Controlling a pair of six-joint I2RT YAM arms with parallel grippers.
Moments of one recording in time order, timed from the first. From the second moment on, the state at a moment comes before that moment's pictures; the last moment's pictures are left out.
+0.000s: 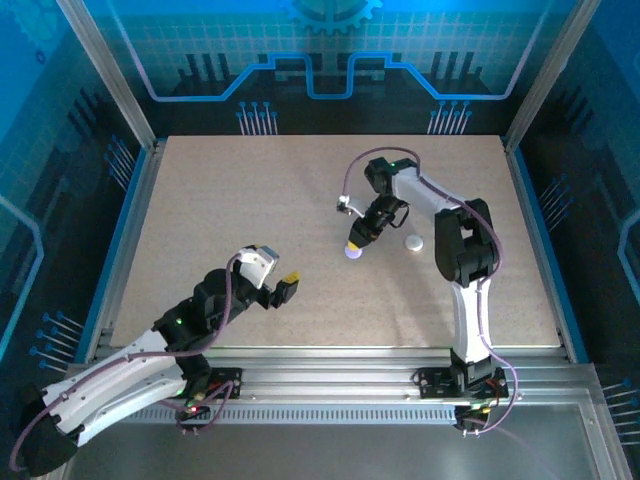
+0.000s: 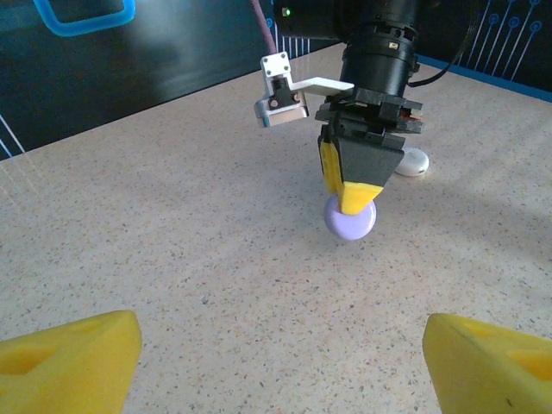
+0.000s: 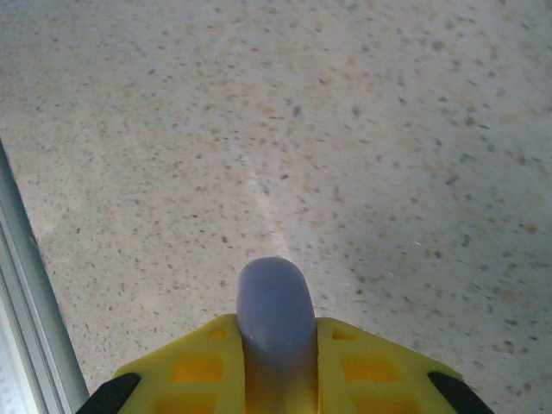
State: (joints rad) left arm -0.77 0.63 0.39 -0.04 -0.18 -0.02; right arm 0.36 2.16 1.75 -1.21 -0.58 -0.61
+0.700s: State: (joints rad) left arm -0.77 0.64 0.39 -0.04 -0.18 -0.04; right arm 0.29 2.30 1.85 -1.26 -0.54 -0.52
